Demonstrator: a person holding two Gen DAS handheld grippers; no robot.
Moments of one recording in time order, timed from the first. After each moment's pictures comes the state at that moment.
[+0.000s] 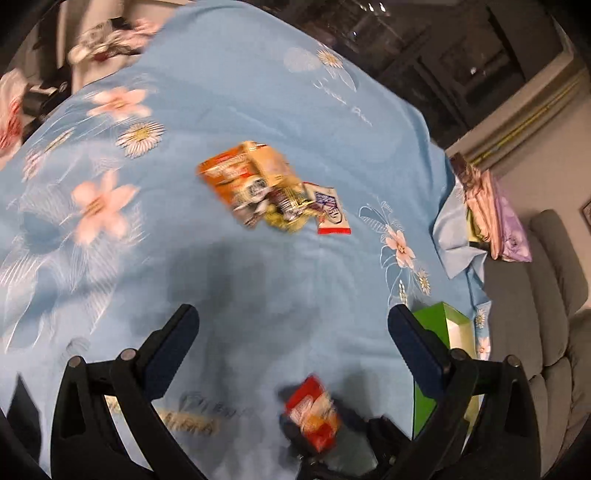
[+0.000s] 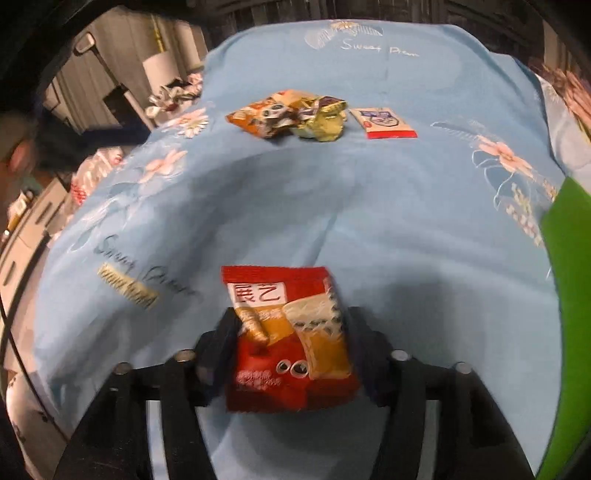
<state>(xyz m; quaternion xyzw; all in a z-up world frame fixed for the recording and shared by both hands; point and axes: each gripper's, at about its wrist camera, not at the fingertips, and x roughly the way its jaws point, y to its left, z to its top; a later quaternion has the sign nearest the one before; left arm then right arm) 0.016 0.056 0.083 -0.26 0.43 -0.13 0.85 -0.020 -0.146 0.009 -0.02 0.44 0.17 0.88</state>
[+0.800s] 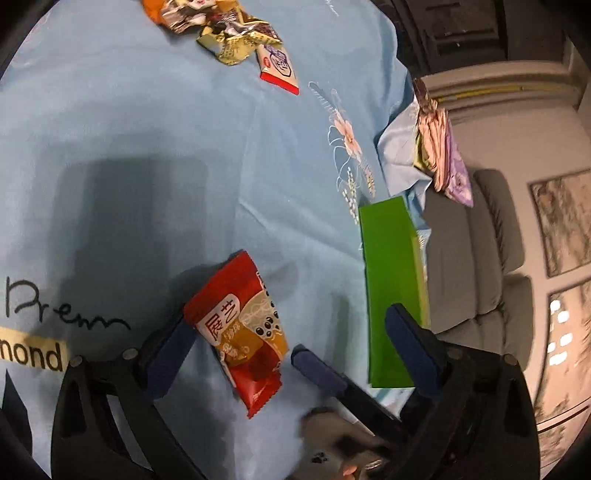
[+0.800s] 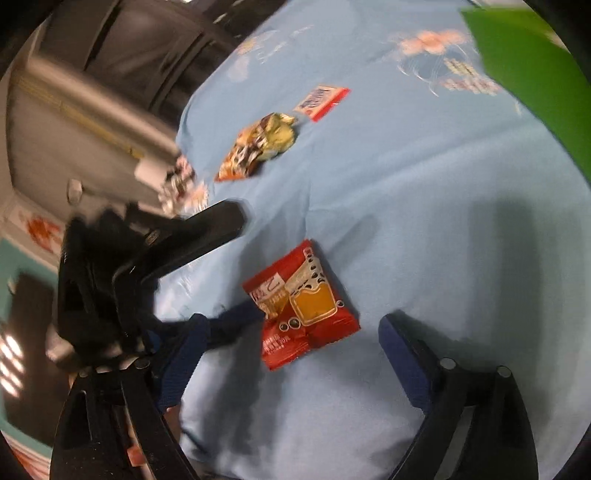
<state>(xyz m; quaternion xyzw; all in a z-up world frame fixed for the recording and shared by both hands) 0.008 -0.028 -0.003 -0.33 0.53 -0.30 0.72 -0.043 -0.209 -0.005 0.27 0.43 0.18 0.84</state>
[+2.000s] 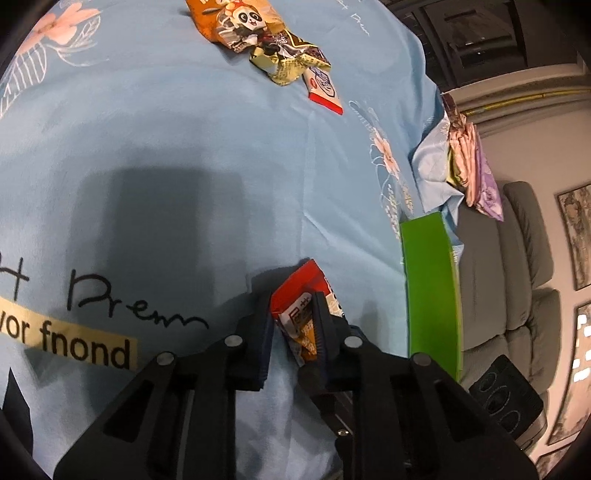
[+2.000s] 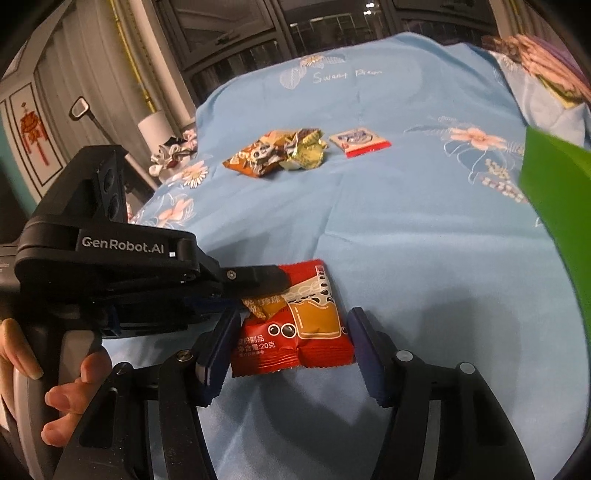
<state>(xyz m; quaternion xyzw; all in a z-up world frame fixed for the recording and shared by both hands) 0.003 0.005 -0.017 -0.33 0.53 -0.24 0.74 -0.057 -0.168 0.003 0.08 0.36 0.15 0.92</state>
